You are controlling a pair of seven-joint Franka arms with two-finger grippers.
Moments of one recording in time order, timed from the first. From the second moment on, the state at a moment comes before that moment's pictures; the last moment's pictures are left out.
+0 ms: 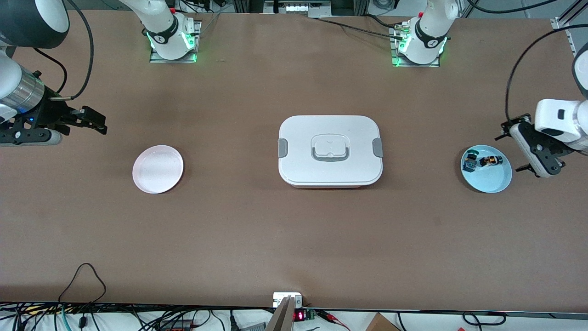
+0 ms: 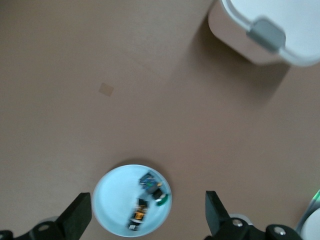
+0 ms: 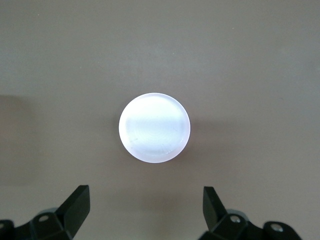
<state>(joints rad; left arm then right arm) 0.14 0.16 -0.08 -1.67 -0.06 1.74 0.98 0.16 0.04 -0.13 -1.73 0.00 1.75 0.00</state>
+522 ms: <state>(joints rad) -0.04 0.13 0.04 -1.67 -0.06 1.64 0.29 0.16 0.04 -0.13 -1.73 0.00 1.75 0.00</state>
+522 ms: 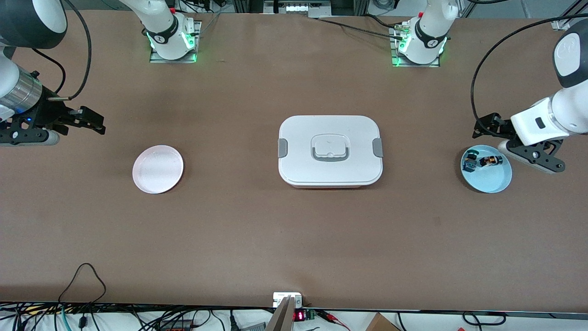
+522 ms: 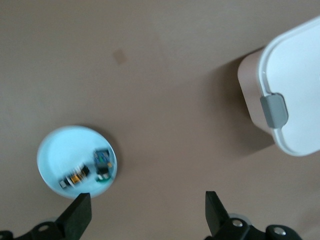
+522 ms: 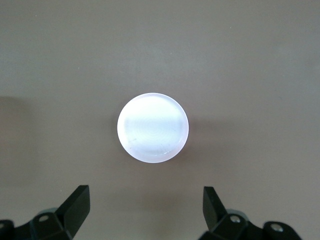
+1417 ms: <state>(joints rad) -0.09 0.09 0.06 -1.57 -0.03 1.49 0.05 0.16 0.04 -0.13 -1.73 0.00 1.75 0.00</state>
